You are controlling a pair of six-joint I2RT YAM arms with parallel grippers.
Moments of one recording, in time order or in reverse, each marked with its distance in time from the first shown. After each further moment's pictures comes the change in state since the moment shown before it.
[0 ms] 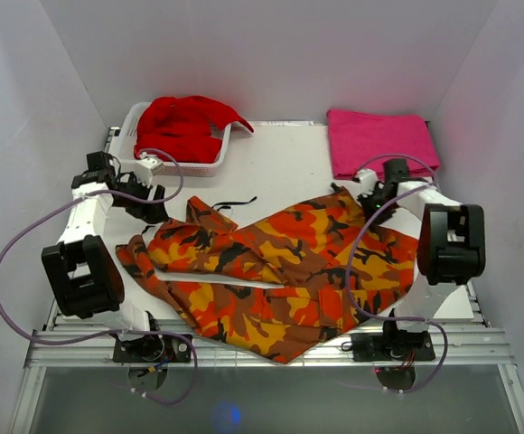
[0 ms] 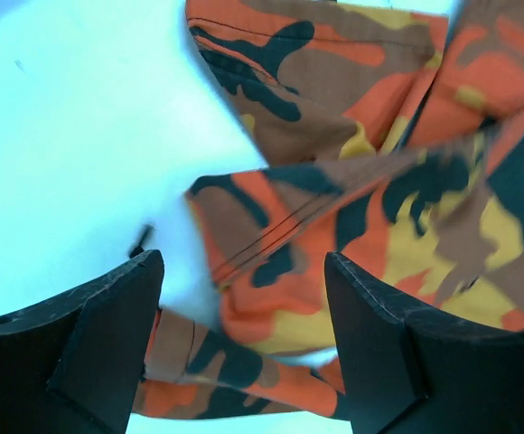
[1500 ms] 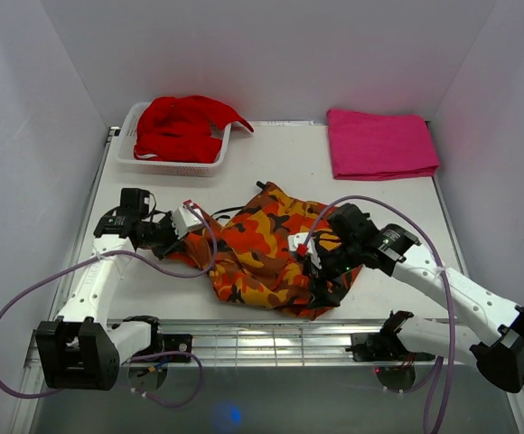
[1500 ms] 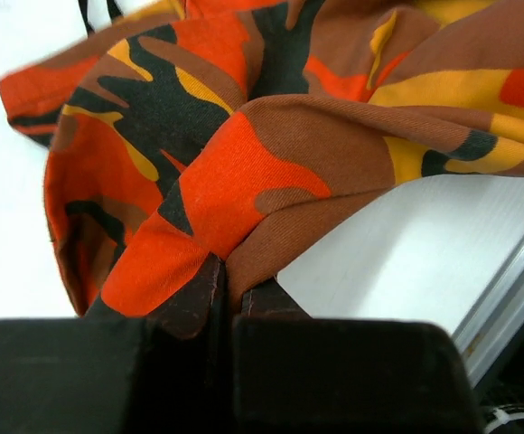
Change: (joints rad) left arm -0.311 -0.424 -0.322 -0.017 -0.089 0.280; right arm 0.678 -0.764 -0.261 -0.326 -0.487 -0.059
